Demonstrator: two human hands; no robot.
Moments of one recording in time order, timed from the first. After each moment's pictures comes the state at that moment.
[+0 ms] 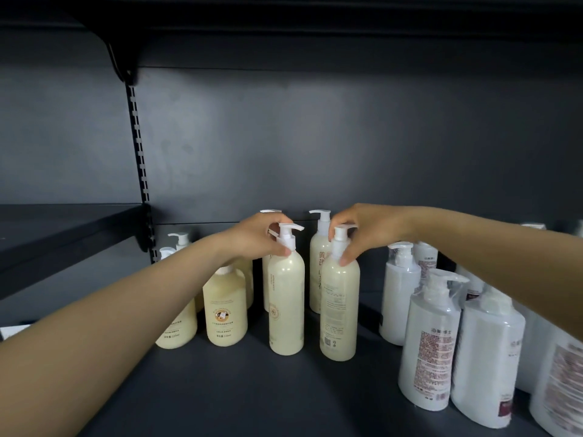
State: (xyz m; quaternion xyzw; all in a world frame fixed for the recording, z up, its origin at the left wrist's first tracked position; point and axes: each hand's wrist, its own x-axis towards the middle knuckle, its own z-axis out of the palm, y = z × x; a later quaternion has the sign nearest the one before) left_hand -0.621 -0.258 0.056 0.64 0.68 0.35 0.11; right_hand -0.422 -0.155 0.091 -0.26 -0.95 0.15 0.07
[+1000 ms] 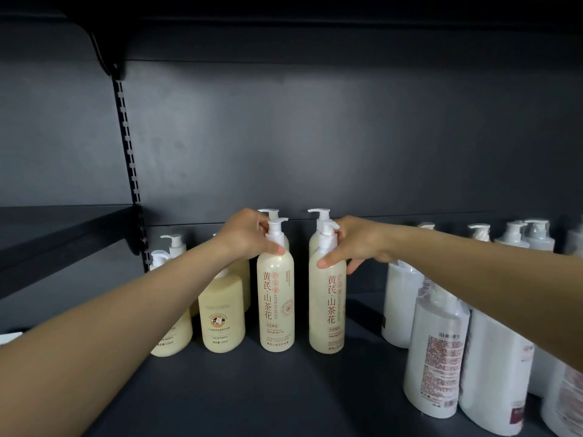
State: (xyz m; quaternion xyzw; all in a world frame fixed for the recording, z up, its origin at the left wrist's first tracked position) left_hand -0.629 -0.246 0.054 0.56 0.75 0.35 0.01; right_hand -0.451 -0.143 0.058 -0.31 -0.88 0.33 0.11
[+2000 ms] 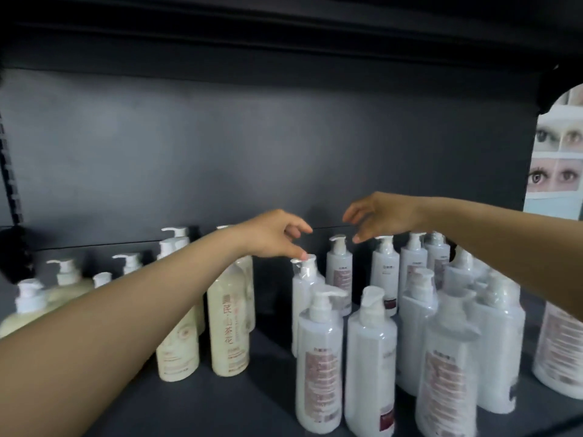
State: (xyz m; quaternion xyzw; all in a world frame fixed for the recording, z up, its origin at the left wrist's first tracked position) left_hand -0.480 -0.164 0.088 0.72 0.65 0.24 0.09; right_hand -0.276 -0.069 0.117 -0.38 -0.91 0.12 0.14
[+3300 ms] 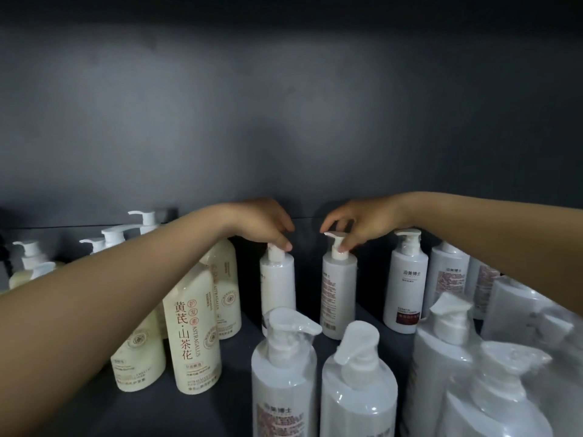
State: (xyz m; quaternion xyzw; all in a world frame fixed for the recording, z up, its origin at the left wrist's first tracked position) left_hand -0.493 -0.082 0.083 0.65 0.76 0.07 0.05; right_hand -0.329 0.050 0.081 -0.27 -0.95 0.17 -0.01
